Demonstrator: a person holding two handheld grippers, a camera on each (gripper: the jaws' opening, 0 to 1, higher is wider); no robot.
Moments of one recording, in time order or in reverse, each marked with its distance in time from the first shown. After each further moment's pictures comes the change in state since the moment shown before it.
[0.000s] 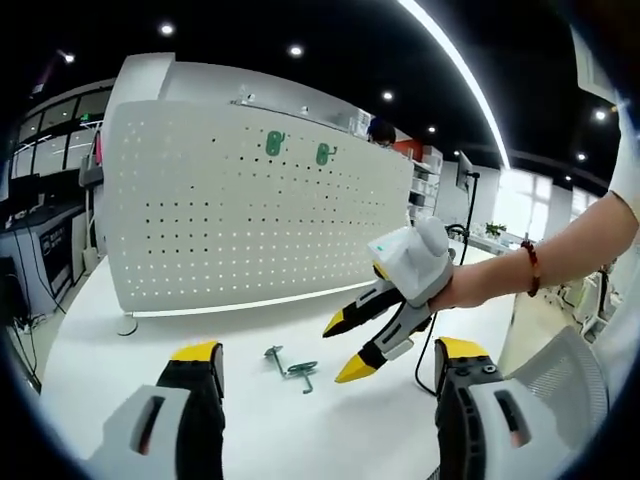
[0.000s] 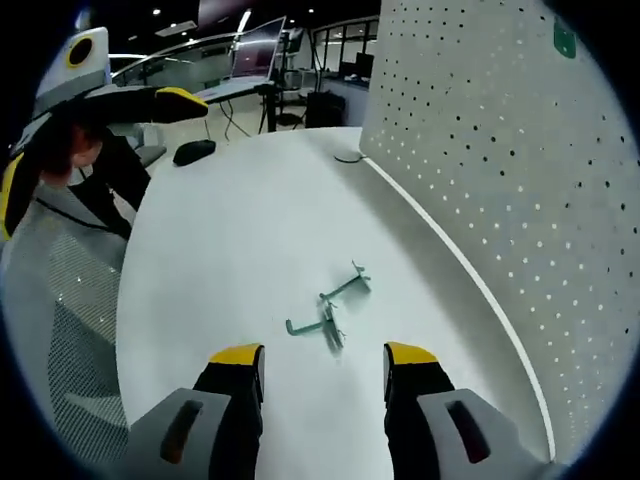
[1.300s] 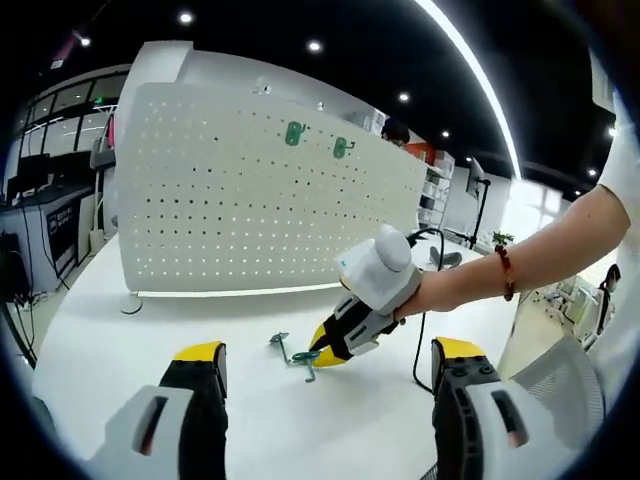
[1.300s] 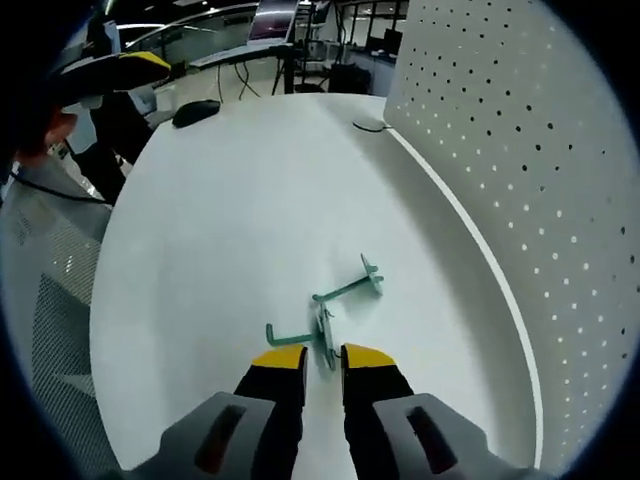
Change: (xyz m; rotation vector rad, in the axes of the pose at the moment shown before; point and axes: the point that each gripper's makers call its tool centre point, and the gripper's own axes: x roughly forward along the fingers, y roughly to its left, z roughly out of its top) left arm -0.005 0.011 -0.010 -0.075 0.006 0.030; right arm 0.041 -0.004 -0.007 -0.082 0.119 0.064
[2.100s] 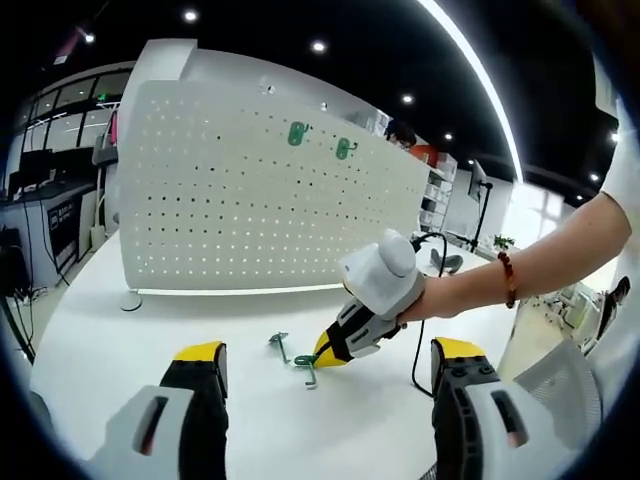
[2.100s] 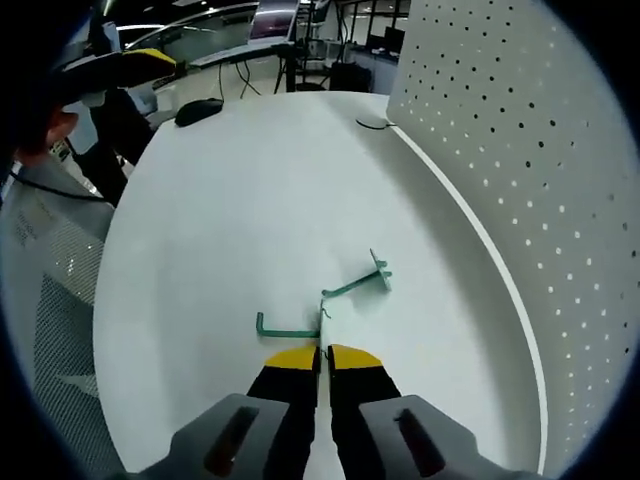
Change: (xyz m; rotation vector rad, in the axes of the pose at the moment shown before) left arm -0.001 -0.003 0.002 -0.012 -0.004 0.004; right arm -0.006 0.006 -0.004 0.012 -0.004 -0.006
